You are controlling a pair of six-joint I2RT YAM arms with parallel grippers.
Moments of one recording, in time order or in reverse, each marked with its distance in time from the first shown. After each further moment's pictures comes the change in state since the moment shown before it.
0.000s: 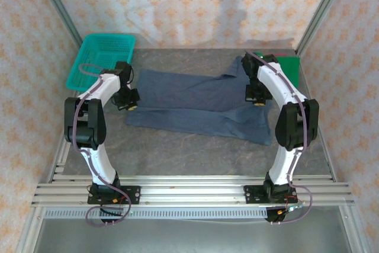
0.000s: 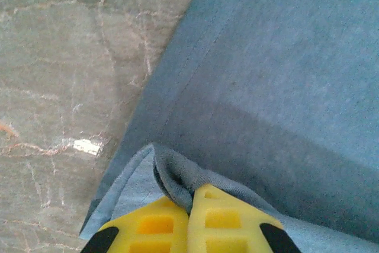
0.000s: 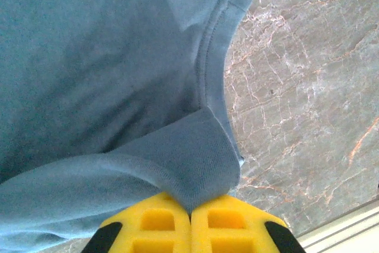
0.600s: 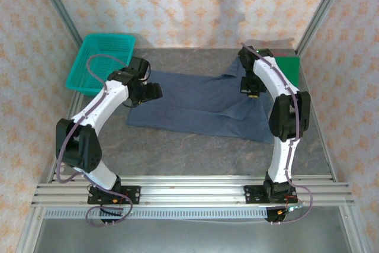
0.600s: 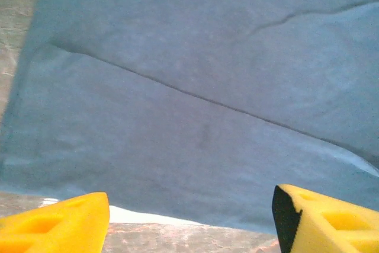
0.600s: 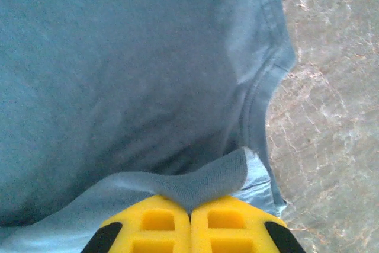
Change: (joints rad) left arm -0.246 -0.273 -0.049 0.078 0.000 -0.104; right arm -0.005 0.157 0.169 0.051 -0.047 0.006
